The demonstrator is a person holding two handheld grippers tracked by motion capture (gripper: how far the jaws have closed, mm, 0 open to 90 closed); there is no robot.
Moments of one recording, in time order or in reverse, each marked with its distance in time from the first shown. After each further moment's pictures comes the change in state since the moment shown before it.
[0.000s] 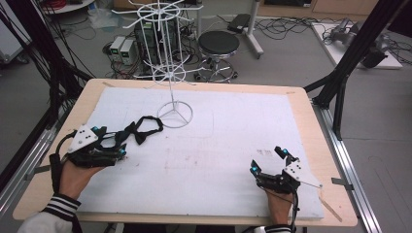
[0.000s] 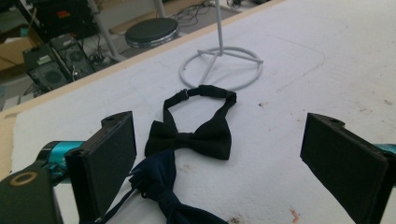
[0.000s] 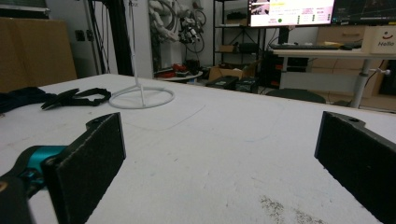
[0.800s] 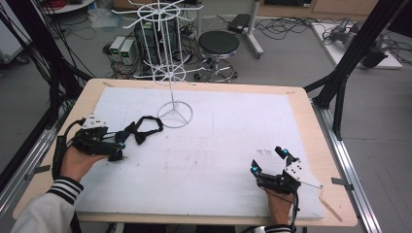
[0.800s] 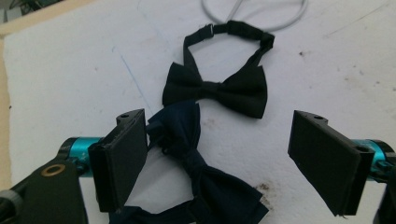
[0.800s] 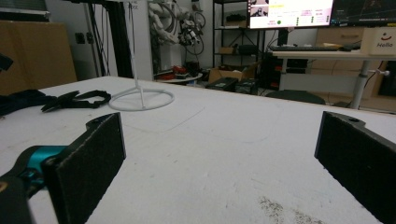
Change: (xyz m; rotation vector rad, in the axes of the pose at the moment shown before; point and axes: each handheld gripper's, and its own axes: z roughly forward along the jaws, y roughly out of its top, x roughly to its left) left arm 0.027 0.009 0.027 0.325 0.032 -0.084; right arm 0.000 0.000 -0.001 -0.009 0.000 0.009
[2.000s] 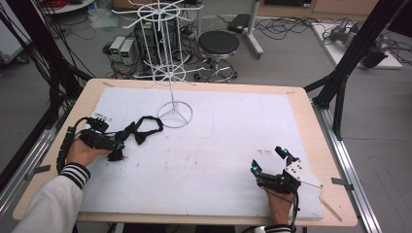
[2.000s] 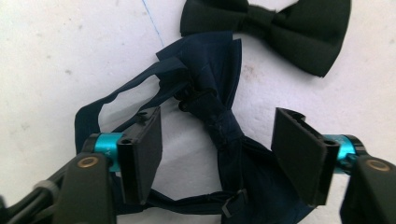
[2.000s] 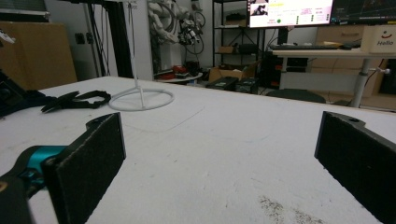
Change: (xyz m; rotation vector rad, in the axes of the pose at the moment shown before) left arm 0.025 -0.002 0.044 0.307 -0.040 -0.145; right arm -0.001 0.000 0.000 0.003 0.000 0.001
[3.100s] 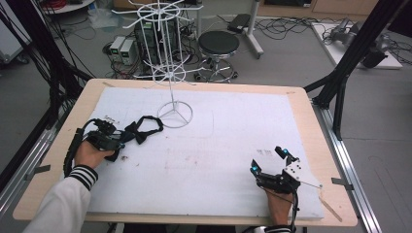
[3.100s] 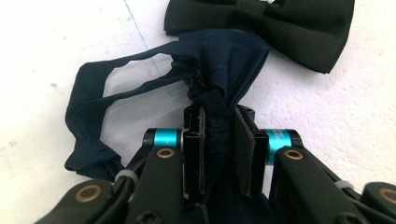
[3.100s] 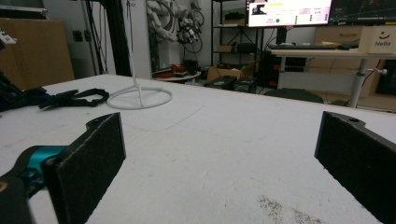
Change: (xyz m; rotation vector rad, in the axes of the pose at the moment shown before) left arm -0.015 -0.002 0.011 -0.021 0.062 0.046; right arm 0.001 0.000 0.001 0.005 -0.007 -0.012
